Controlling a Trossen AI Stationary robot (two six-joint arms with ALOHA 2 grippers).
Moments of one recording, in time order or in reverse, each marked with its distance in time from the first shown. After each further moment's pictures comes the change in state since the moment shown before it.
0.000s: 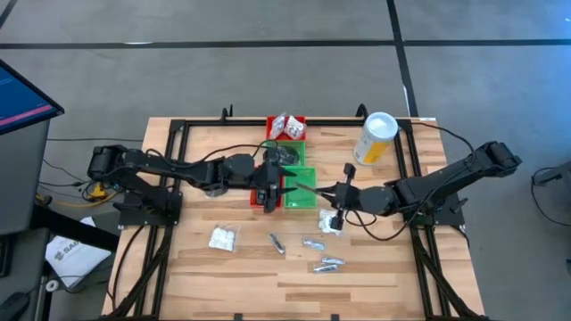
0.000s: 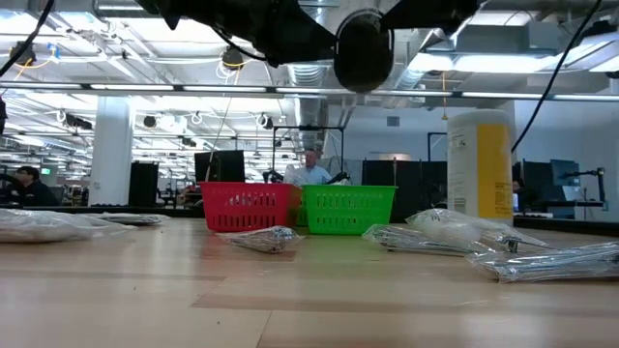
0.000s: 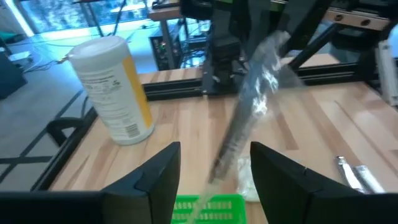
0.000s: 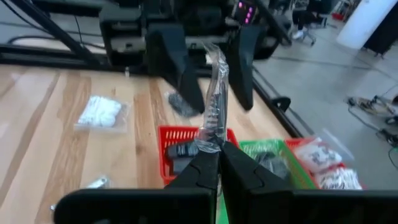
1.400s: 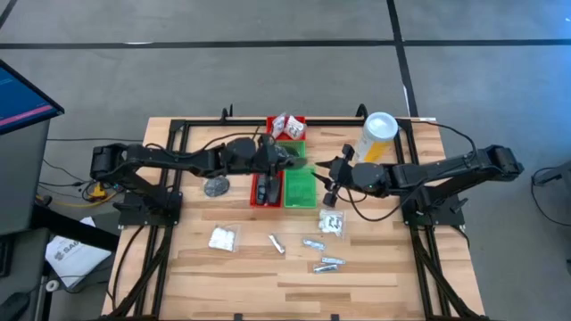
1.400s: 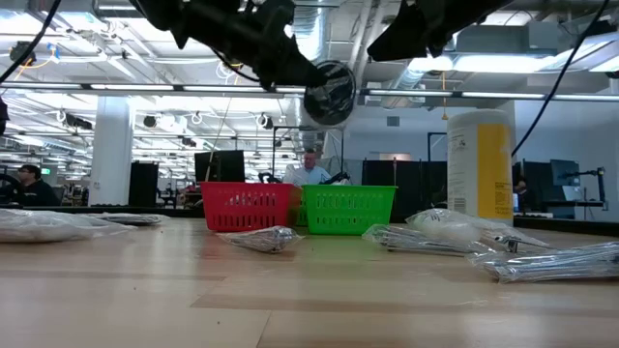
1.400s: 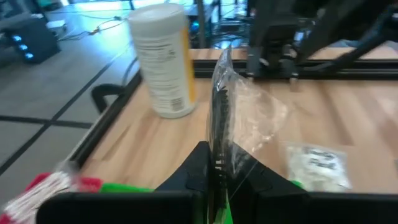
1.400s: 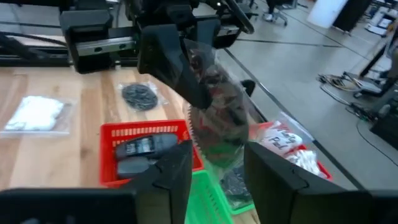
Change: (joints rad) left arm 0.158 0.013 0.000 -0.043 0.012 -0.037; right arm -0.231 -0.001 0.000 -0.007 -0.099 -0.019
